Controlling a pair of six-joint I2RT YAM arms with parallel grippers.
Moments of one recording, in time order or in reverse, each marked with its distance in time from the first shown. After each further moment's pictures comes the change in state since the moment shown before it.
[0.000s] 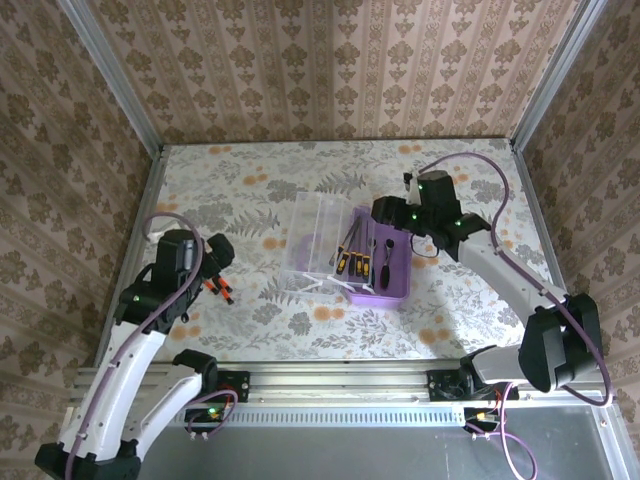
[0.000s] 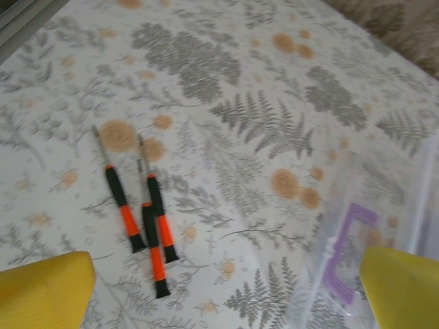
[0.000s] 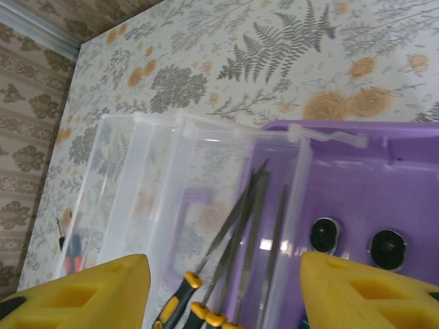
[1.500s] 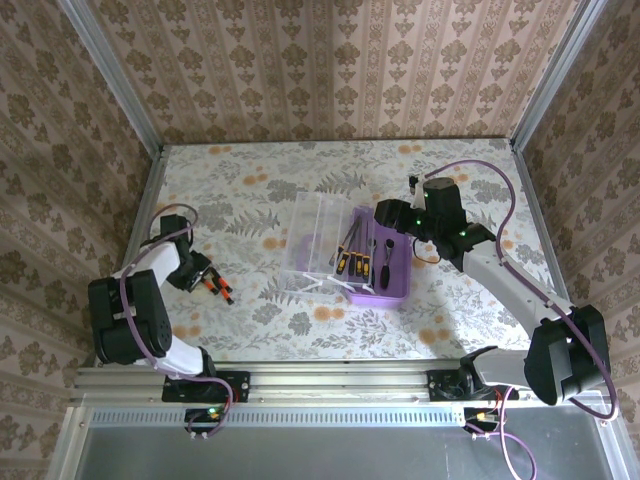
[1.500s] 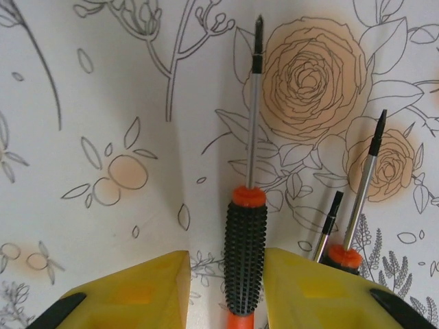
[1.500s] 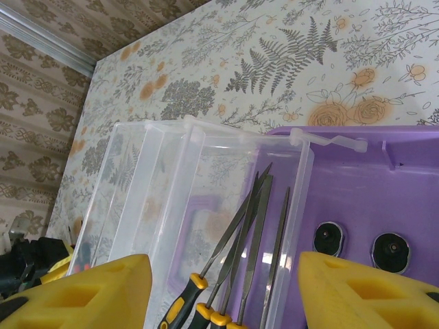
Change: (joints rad) left arm 0.476 0.791 -0.080 0.309 0.253 0.030; right arm -0.003 -0.058 -0.064 0.072 -0.003 0.024
